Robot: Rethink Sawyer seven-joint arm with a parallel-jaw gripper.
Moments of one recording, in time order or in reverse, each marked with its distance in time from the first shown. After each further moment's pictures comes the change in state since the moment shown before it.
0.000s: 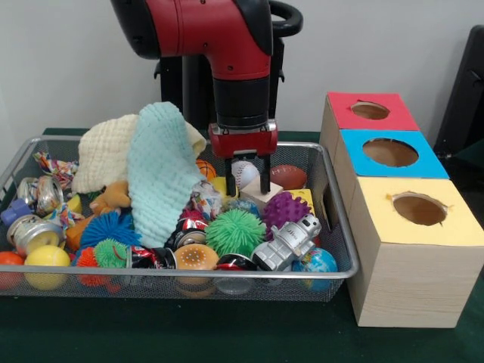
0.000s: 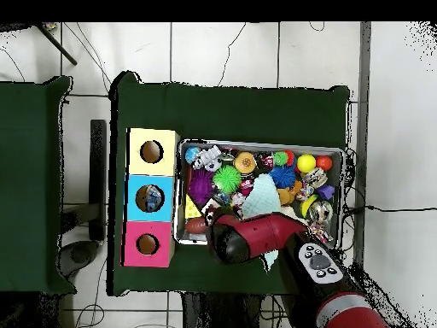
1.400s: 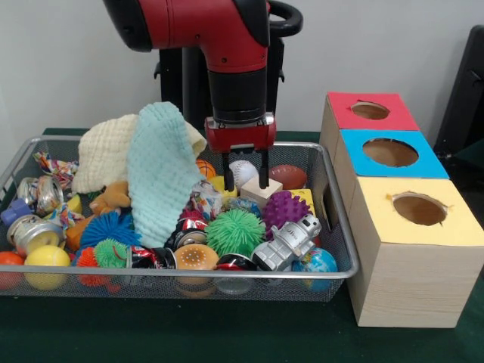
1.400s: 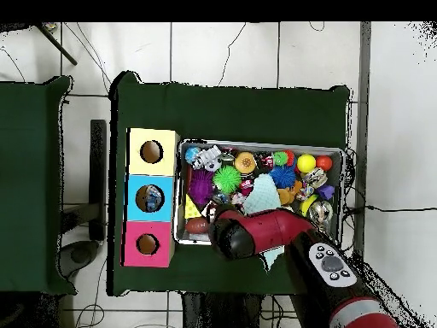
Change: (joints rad) arm -0.055 -0.036 0.073 0.010 0.017 0.098 0.000
